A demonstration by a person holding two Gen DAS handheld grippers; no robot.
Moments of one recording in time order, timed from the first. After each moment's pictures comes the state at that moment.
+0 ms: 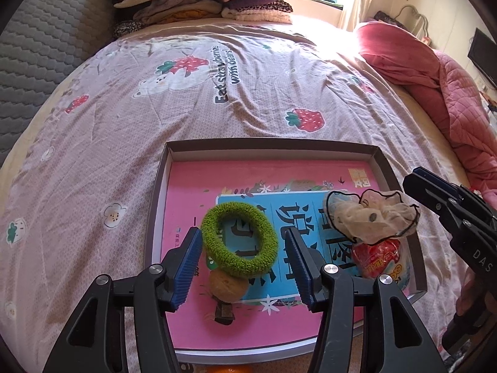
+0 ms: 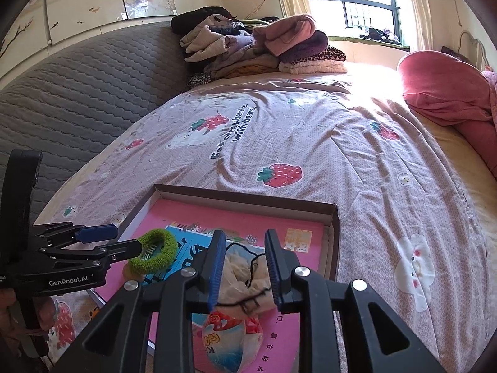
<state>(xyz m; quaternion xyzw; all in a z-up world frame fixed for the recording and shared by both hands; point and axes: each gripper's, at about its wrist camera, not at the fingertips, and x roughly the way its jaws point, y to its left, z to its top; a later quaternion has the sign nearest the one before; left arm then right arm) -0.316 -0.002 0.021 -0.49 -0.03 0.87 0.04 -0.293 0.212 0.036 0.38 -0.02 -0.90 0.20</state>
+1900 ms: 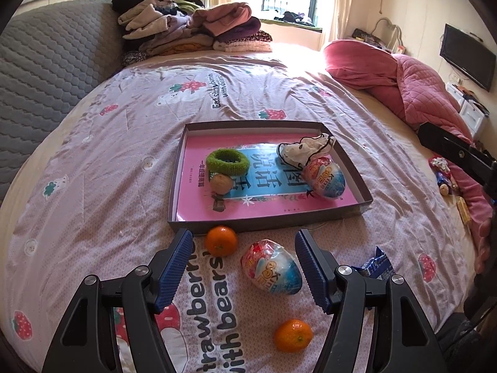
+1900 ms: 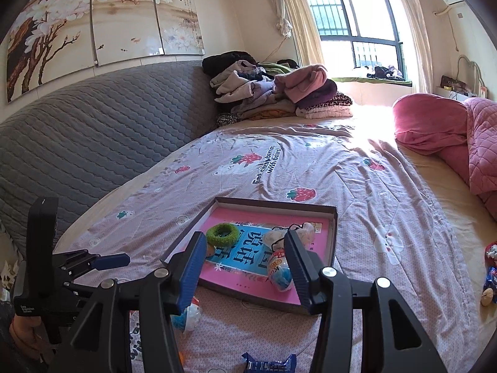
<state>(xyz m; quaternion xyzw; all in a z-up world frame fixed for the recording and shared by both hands) -0.127 -0.005 0.068 -0.42 -0.02 0.91 0.06 -0.118 0.227 0.112 0.29 -0.03 -0.93 0.23</state>
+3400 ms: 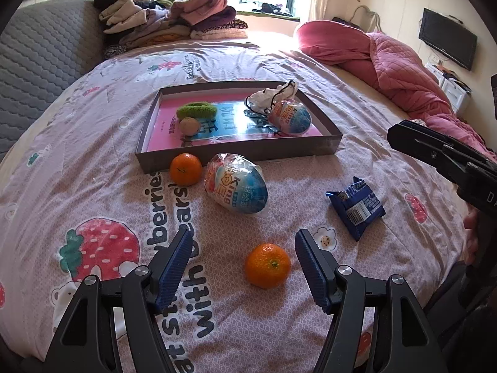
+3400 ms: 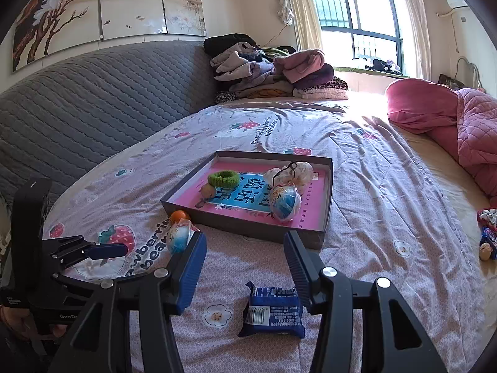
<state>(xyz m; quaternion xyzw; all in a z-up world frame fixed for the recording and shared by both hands) -0.056 0.020 0.016 -0.43 0.00 0.90 0.11 -0.051 0.226 0.057 0.31 0.00 -0.93 0.21</state>
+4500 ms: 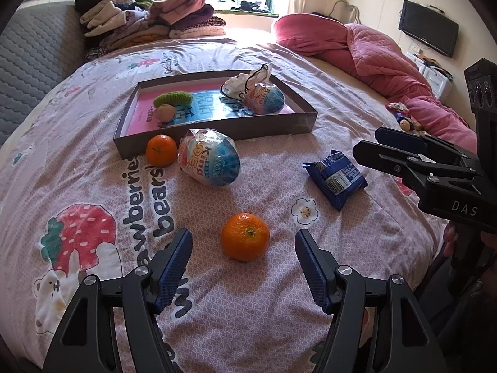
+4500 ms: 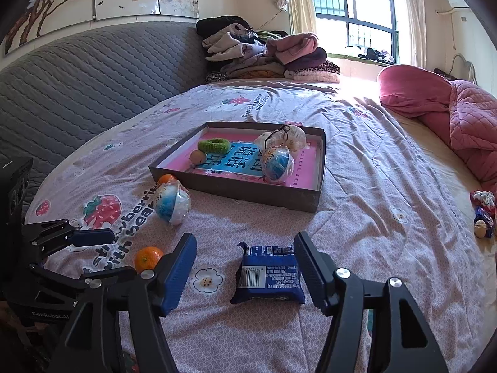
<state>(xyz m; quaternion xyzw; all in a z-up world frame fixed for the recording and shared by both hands) -0.034 0.028 -0.003 -0.43 0.01 0.89 0.15 -0.037 0.223 0.022 0.35 0.03 -0.92 0.18</state>
